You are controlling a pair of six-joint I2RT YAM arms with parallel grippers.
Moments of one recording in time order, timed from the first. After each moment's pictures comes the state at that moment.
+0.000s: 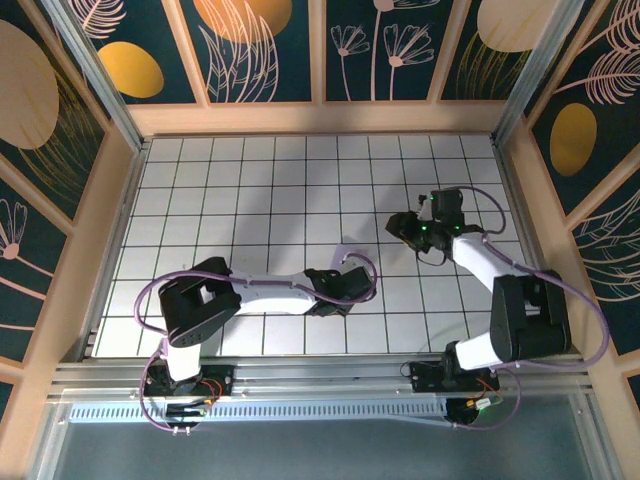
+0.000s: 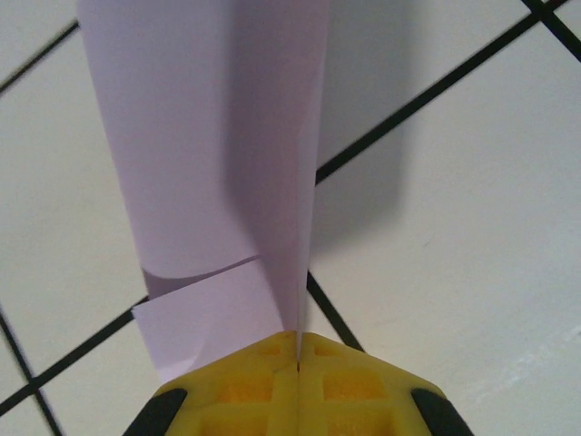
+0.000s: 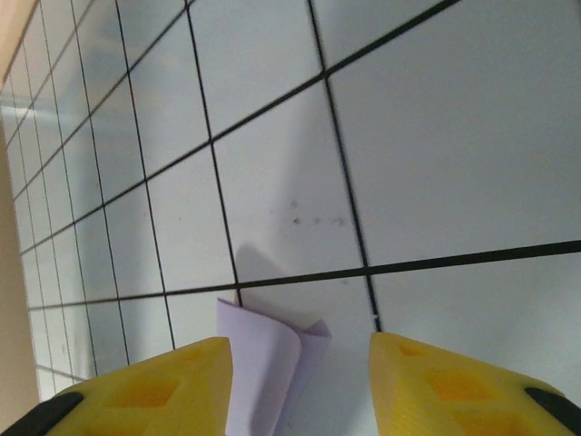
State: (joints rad) left arm -1.17 1.89 1.13 -0.39 -0.38 -0.47; right arm 0.14 1.40 0.76 -0.21 -0.46 0.64
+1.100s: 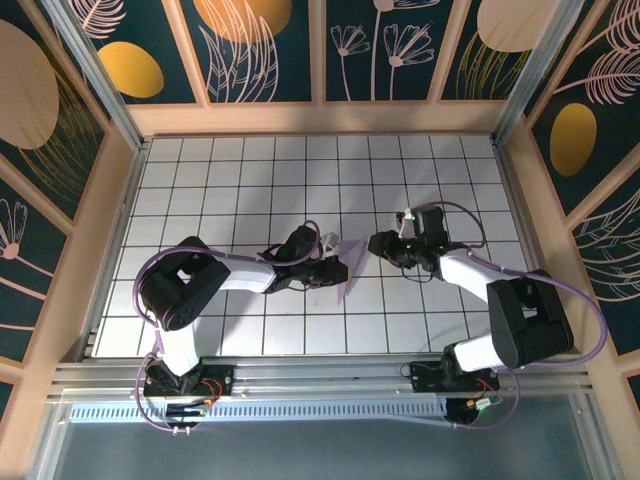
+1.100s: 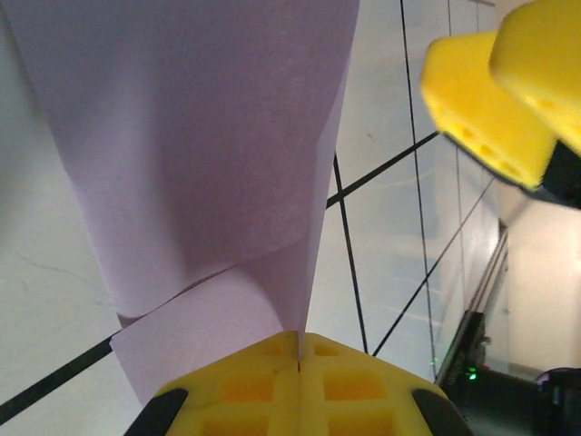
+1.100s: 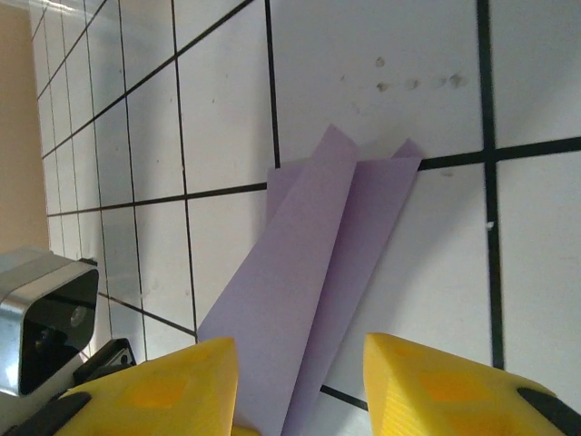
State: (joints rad) left arm -0.81 1.85 0.81 0.36 0.51 -0.95; right arm 0.30 1.42 0.61 -0.01 -0.54 0.68
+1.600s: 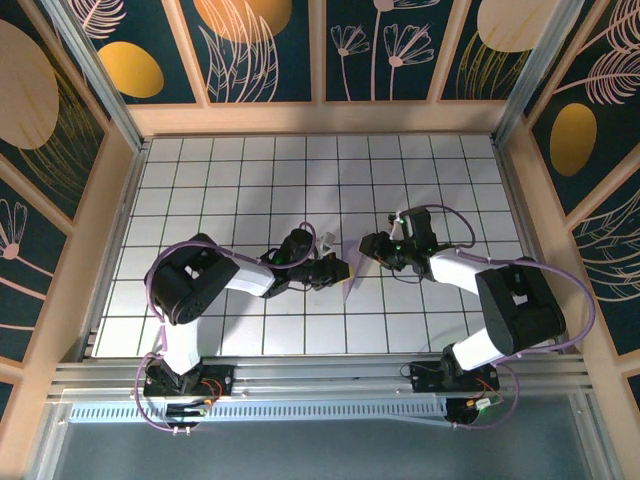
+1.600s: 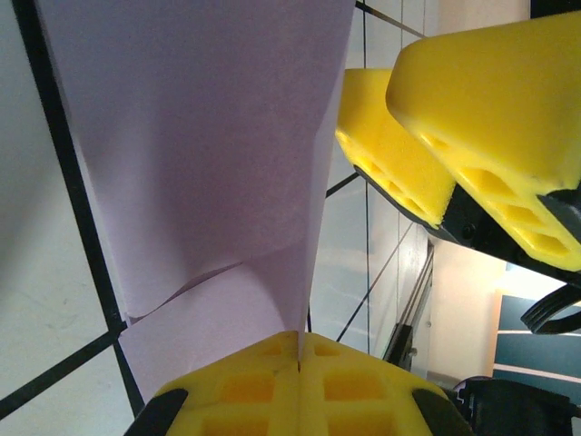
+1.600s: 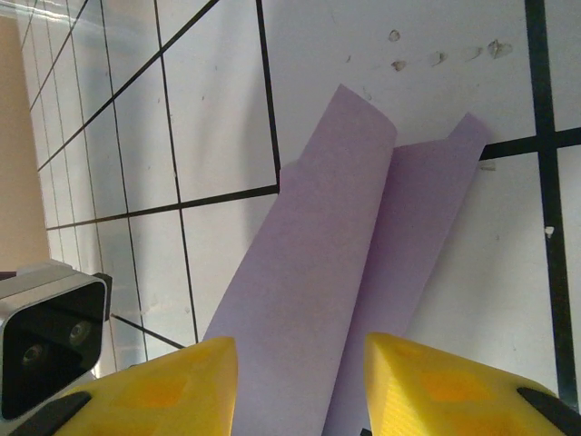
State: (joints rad) left arm -0.79 1.91 0.76 0.60 0.57 -1.13; right arm 0.37 1.50 0.61 0.09 -0.49 0.79
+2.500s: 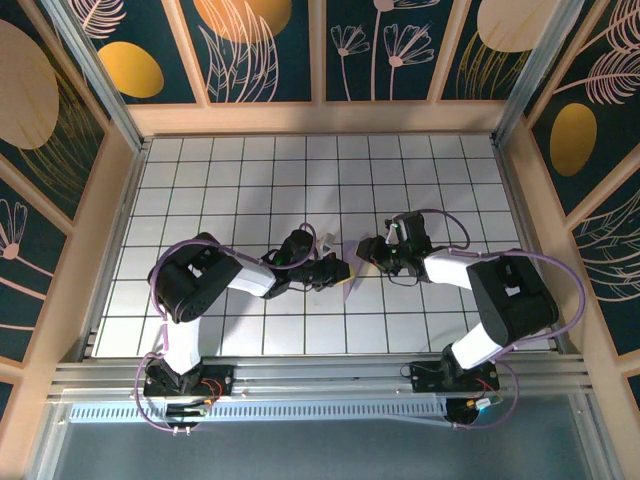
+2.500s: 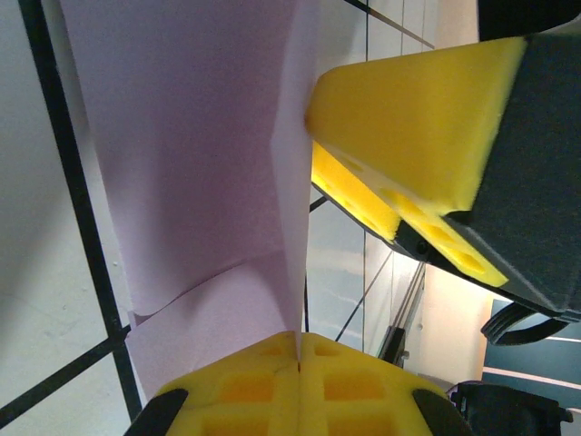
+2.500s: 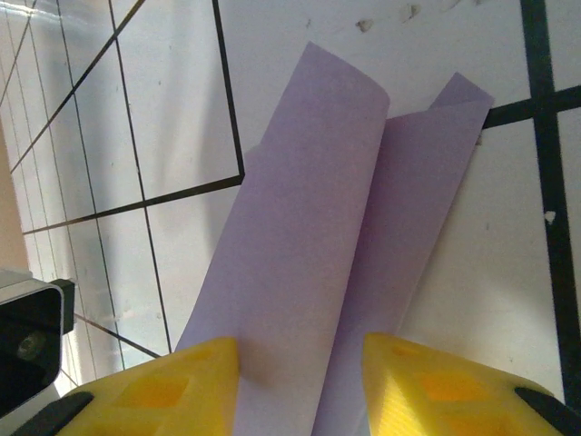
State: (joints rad) left arm -0.79 1.93 0.76 0.63 0.58 -1.16; right arm 0.40 1.56 0.59 0.13 -0.46 0.82
